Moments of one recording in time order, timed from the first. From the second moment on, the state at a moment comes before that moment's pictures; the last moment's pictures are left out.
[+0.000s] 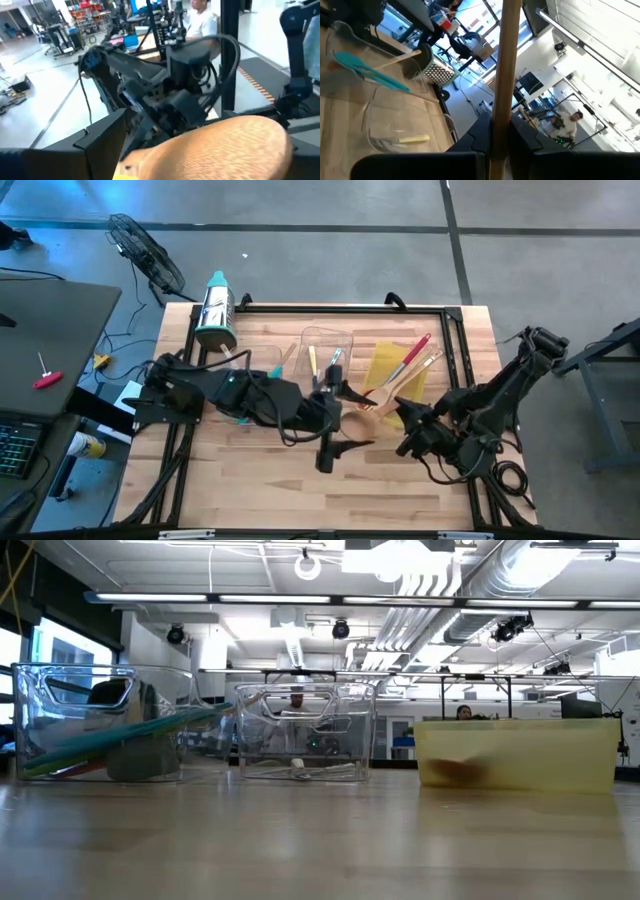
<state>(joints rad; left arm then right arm) -0.37 1.86 2.27 -0.51 -0.35 0.14 0.86 1.29 0.89 0.29 1.58 -0.70</state>
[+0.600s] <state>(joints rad) -0.55 1.79 2.27 -0.56 -0.52 0.12 0.74 1.28 0.89 -0.03 1.56 -0.71</state>
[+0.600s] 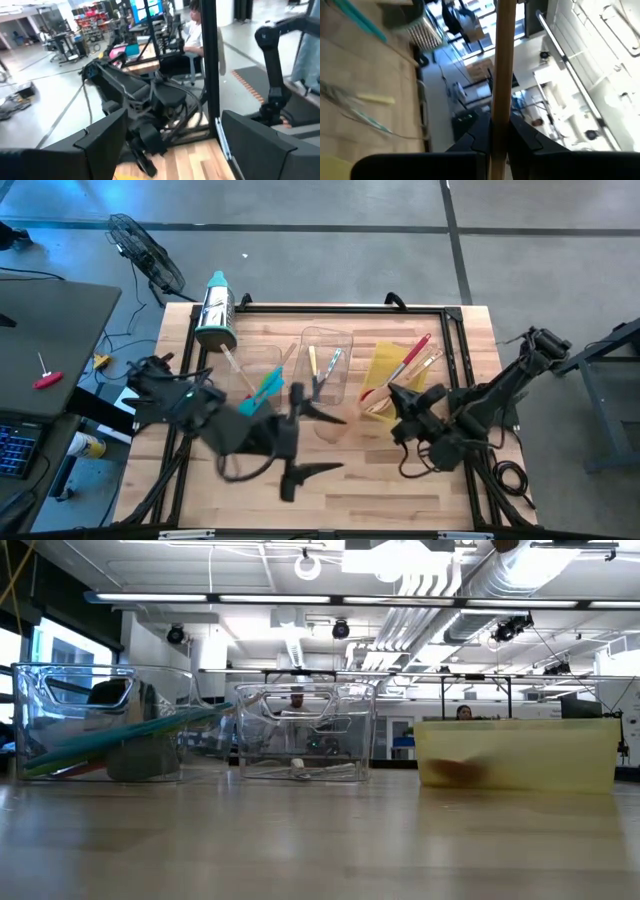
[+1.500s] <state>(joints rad) -0.78 1.77 2.27 -0.86 -1.06 -0.12 0.39 1.25 0.89 -1.26 1.37 -0.18</state>
